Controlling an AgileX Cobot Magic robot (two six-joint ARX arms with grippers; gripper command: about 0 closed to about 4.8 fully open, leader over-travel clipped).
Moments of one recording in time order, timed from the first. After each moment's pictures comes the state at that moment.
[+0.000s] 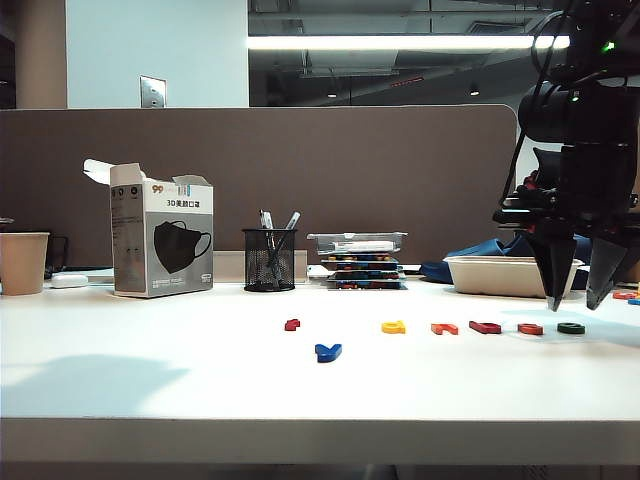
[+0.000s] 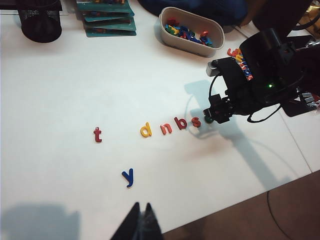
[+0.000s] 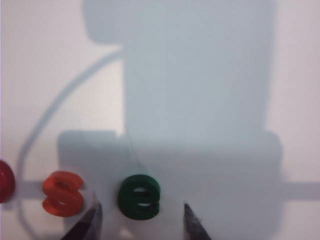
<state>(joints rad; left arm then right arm) -0.96 1.19 1.60 -1.02 -0.31 -0.55 0.14 1.91 1.42 -0.82 0.00 0.06</state>
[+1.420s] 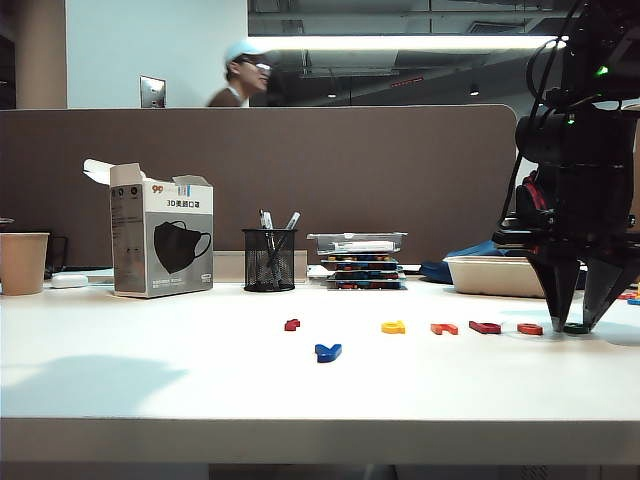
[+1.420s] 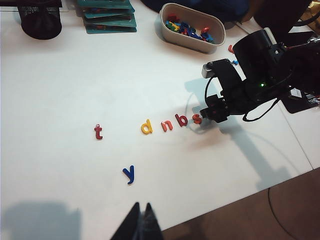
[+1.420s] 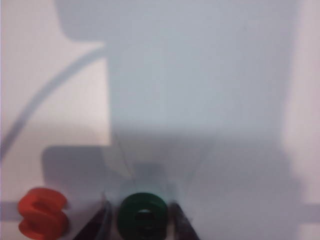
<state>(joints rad) -0.96 1.19 1.60 -1.03 -0.31 -0.55 0.14 1.96 1.42 -0.80 0.00 0.05</state>
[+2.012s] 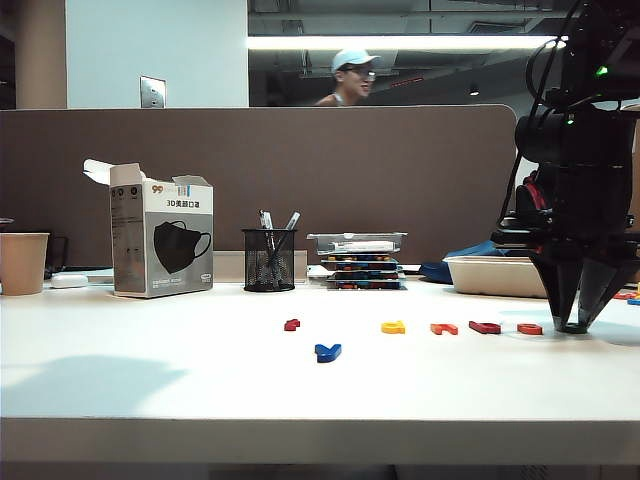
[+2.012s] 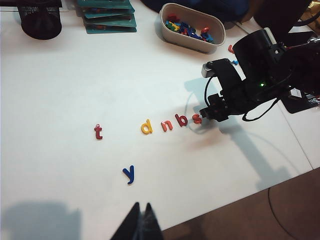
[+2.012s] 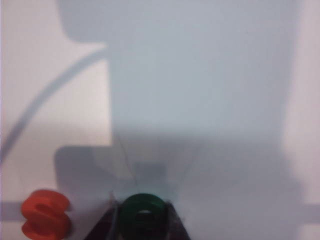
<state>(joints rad) -0.96 1.19 1.60 -1.03 -0.31 -0.55 0.14 1.96 1.42 -0.80 0.00 0.05</state>
